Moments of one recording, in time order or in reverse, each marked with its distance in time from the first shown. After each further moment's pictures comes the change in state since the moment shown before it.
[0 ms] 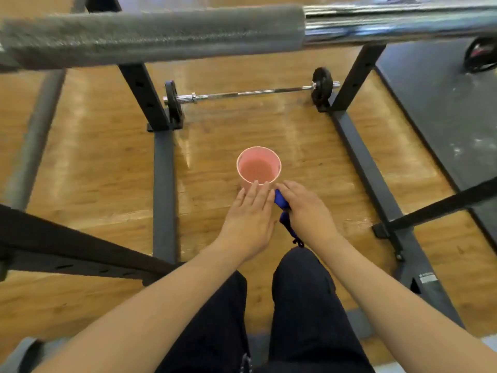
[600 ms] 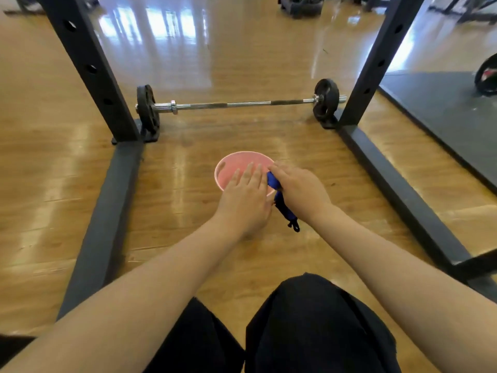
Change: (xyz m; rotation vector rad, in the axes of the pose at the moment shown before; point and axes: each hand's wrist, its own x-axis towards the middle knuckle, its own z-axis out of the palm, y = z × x) left_hand 0.240 -0.028 0.262 0.195 0.145 -0.081; right_hand 0.146 0.199 0.248 -0.212 0.179 -0.231
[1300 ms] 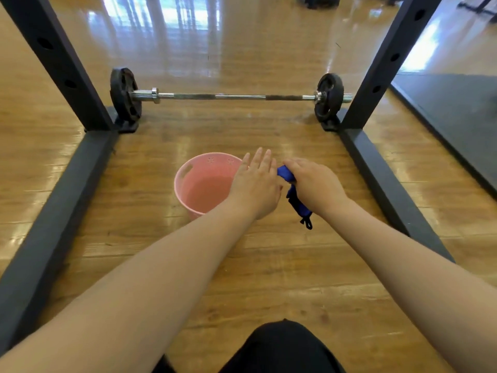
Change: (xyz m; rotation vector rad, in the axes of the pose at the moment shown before) left_hand 0.166 0.070 0.028 -0.009 0.047 -0.073; right_hand 0.040 0.167 0.036 -0.102 -0.094 0.059
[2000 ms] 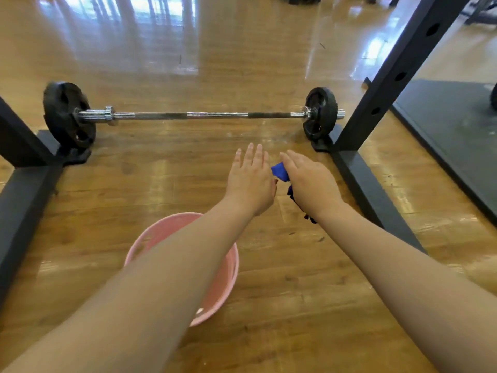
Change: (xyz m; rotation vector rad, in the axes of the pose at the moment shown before) left_hand 0.225 -0.056 0.026 -0.114 0.022 -0.026; right_hand 0.185 0.087 0.038 -0.166 -0.085 0.065
